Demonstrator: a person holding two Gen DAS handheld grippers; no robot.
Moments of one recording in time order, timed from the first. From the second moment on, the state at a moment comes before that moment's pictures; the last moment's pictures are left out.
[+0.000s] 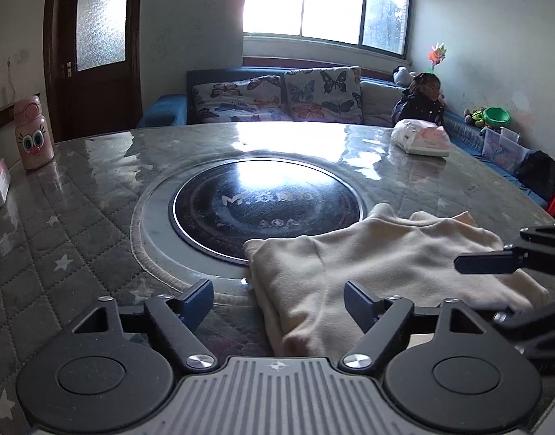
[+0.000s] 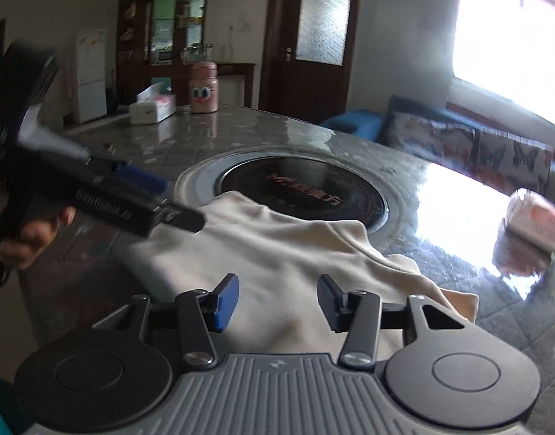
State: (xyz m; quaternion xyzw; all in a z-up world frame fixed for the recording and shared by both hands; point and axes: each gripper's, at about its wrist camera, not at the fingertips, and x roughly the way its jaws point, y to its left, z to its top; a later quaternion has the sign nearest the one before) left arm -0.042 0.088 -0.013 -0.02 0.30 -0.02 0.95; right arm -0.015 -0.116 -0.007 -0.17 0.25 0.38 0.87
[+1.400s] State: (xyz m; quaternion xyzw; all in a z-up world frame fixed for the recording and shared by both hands) left arm -0.067 0.113 -0.038 -0.04 0.32 0.05 0.94; right arm -0.028 -0.193 -0.024 -0.12 0.27 0.27 0.91
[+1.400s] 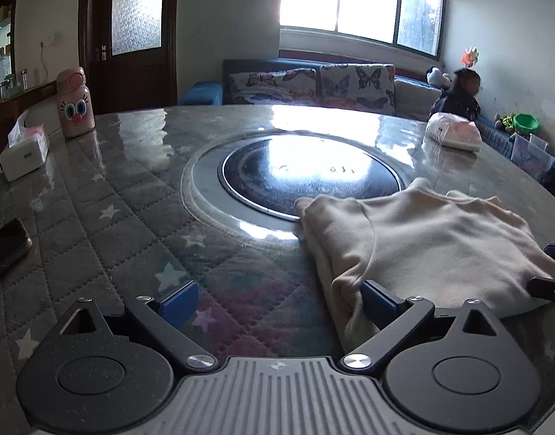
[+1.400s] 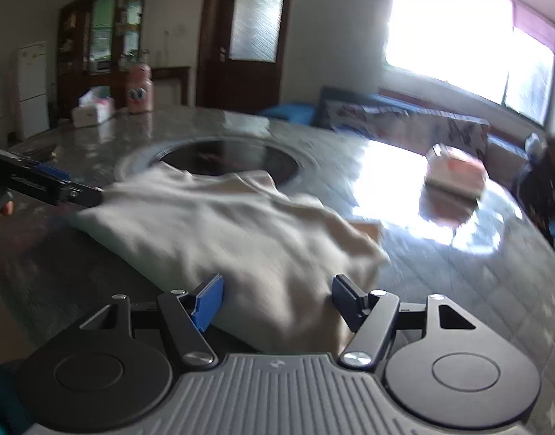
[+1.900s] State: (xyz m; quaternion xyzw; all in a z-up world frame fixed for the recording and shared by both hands) left arm -0.069 0.118 -0.020 -0.04 0.31 0.05 0.95; right arm -0.017 -0.204 -0.019 -0.07 0.30 0.29 0.91
